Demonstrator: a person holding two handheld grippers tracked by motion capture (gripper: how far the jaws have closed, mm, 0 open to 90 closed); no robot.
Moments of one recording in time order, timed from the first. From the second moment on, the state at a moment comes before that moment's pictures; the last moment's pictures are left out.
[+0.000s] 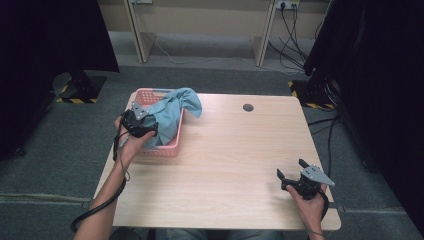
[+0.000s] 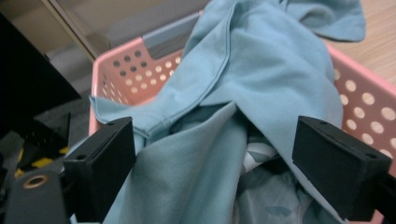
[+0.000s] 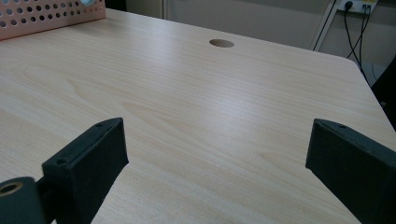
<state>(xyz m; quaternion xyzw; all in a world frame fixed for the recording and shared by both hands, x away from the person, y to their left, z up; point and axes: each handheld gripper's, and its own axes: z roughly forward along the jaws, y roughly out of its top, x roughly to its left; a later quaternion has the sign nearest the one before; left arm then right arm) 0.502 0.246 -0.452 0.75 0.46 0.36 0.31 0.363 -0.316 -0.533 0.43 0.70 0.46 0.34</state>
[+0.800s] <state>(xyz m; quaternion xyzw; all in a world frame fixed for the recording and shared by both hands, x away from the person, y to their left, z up) 0.516 0.238 -0.471 0.77 0.45 0.36 0.26 0.363 -0.316 -0.533 0.42 0.70 0.47 0.34</state>
